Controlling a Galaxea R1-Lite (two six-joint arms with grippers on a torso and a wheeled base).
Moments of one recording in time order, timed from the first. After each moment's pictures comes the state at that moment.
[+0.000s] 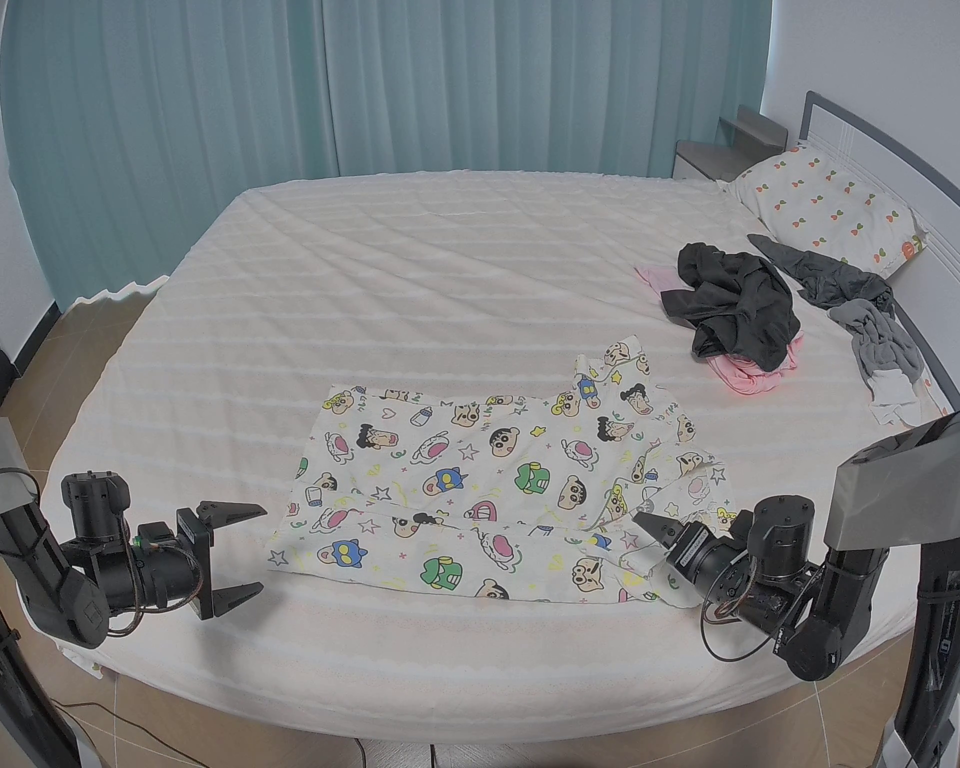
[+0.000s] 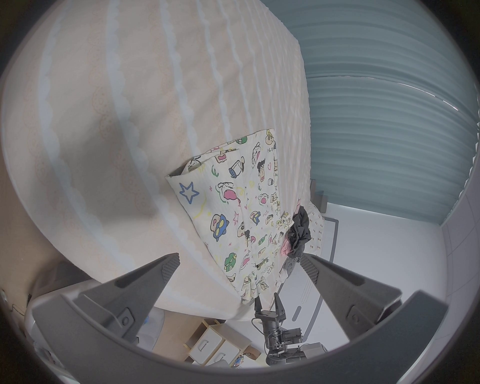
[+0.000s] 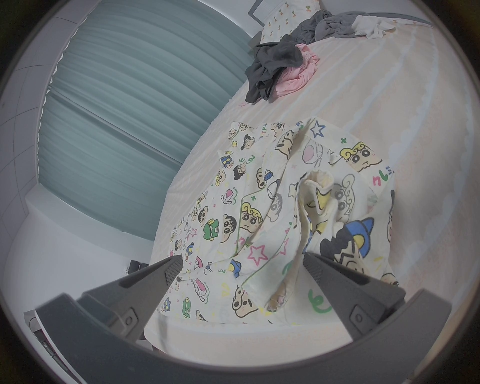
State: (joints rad) left arm 0.14 1.94 -0.29 -1.09 -0.72 -1.20; right arm 0.40 2.26 -0.35 -1.55 -0.02 0.93
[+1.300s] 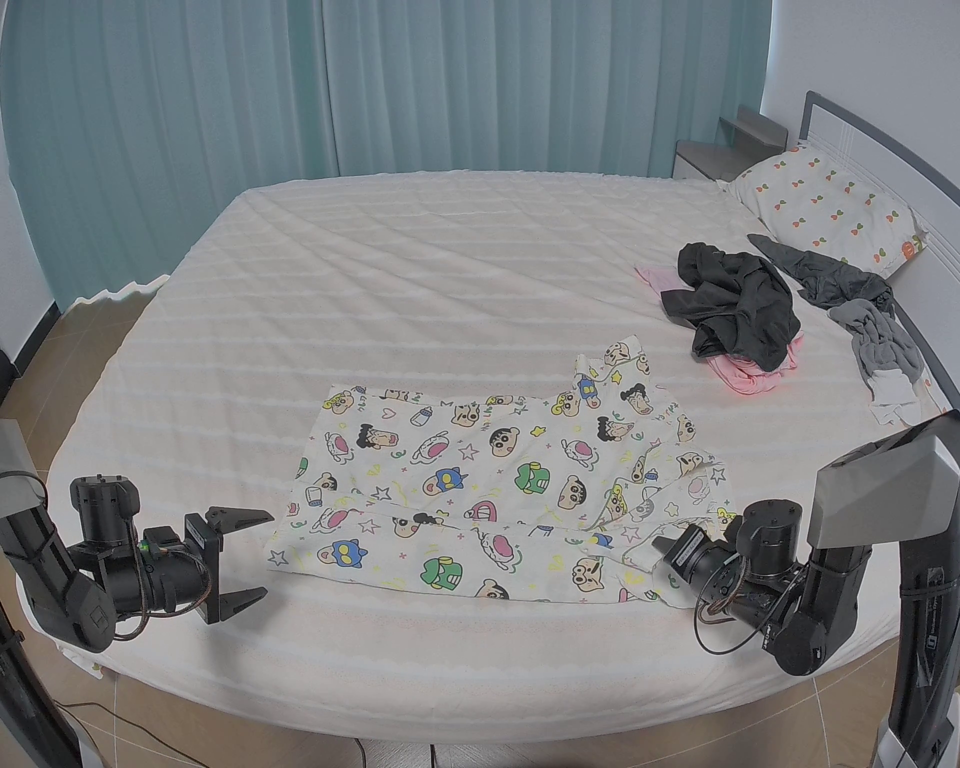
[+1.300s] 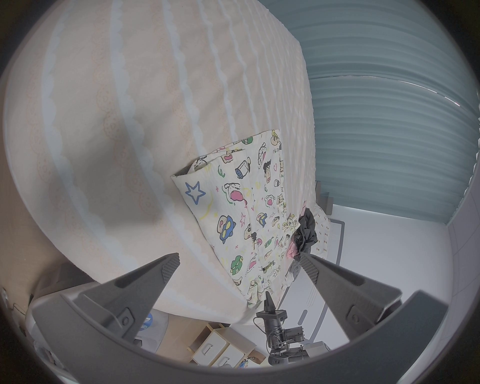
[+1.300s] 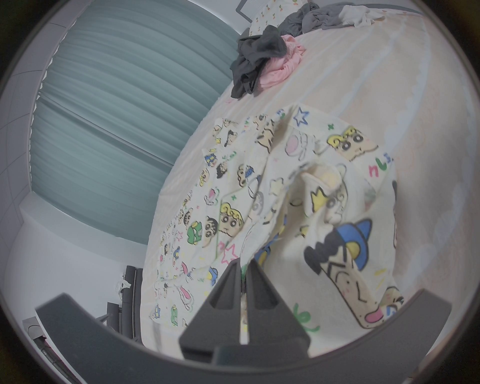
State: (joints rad) left arm 0.11 1.95 -0.29 -1.09 -0.66 -1.19; right arm 0.37 2.35 -0.40 -1.55 -0.01 0.95
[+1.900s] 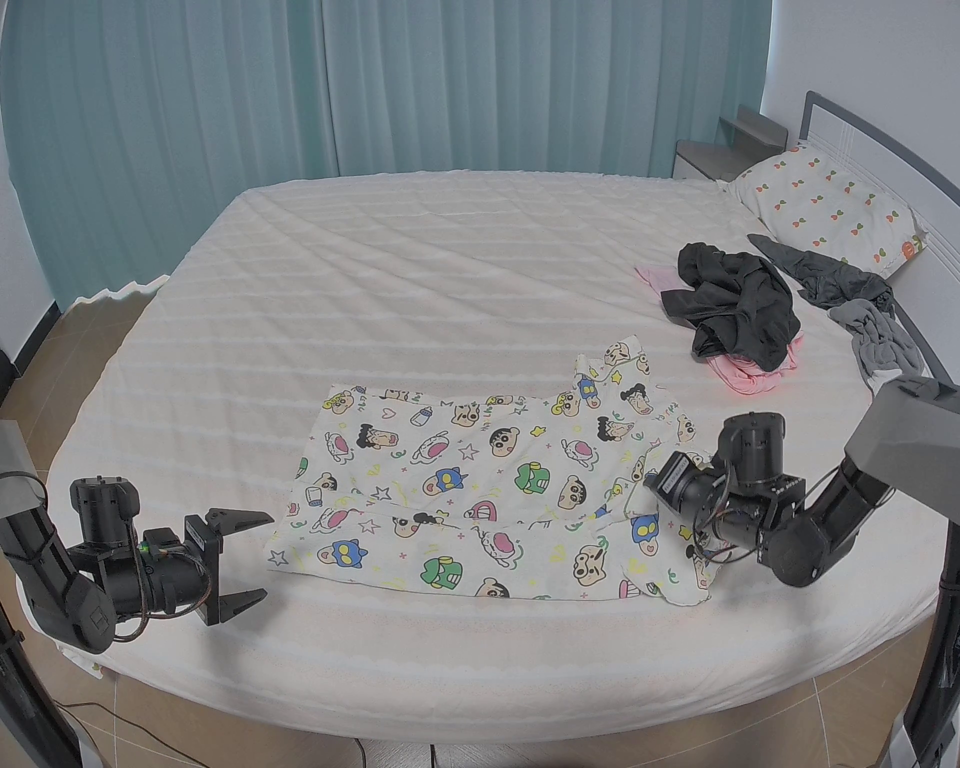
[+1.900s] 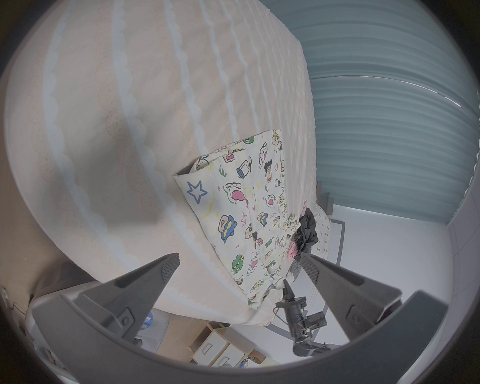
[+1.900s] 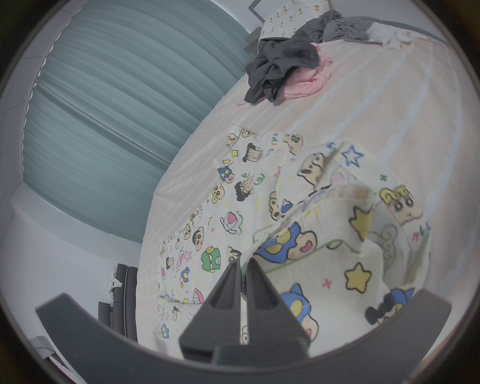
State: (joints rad) left arm 0.11 1.95 -0.28 -1.09 -0.66 -1.19; right arm 0.35 2.18 -0.78 -0.95 -0.02 0.90
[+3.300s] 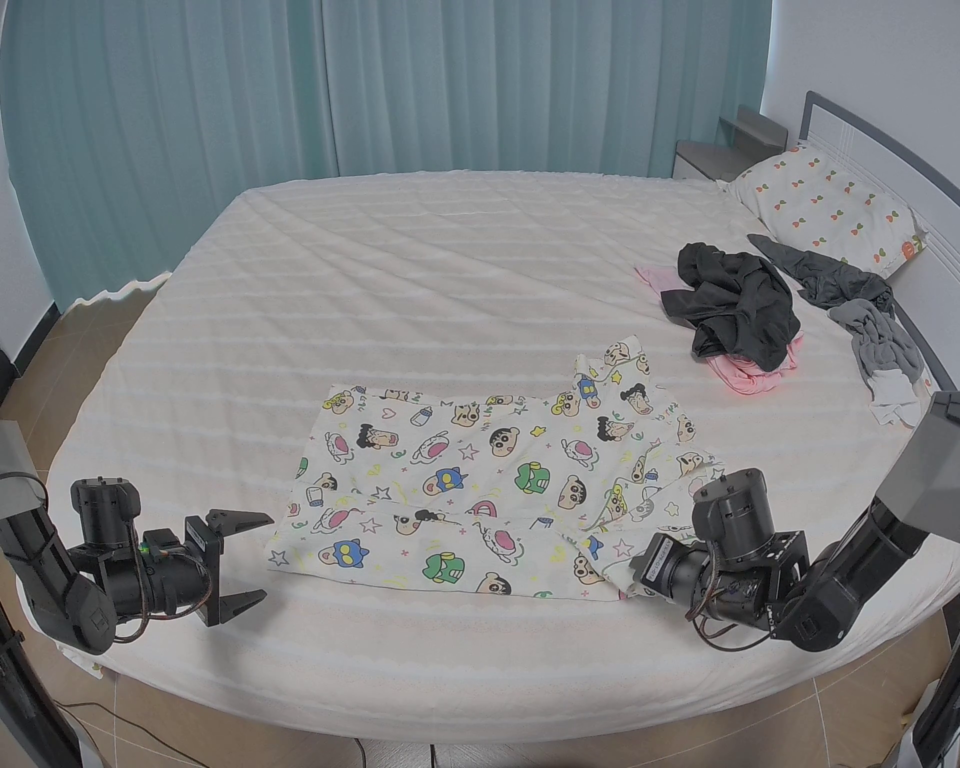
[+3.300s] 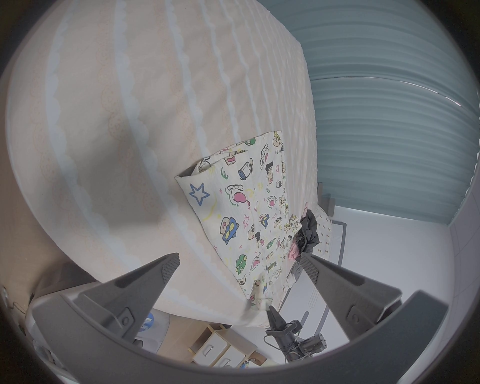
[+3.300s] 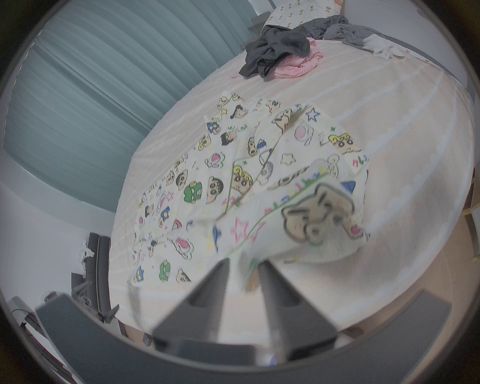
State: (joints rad) left arm 0.10 1.95 -0.28 -1.09 -0.64 -1.19; right arm 0.56 2.01 -0.58 -0.74 -0.19 0.91
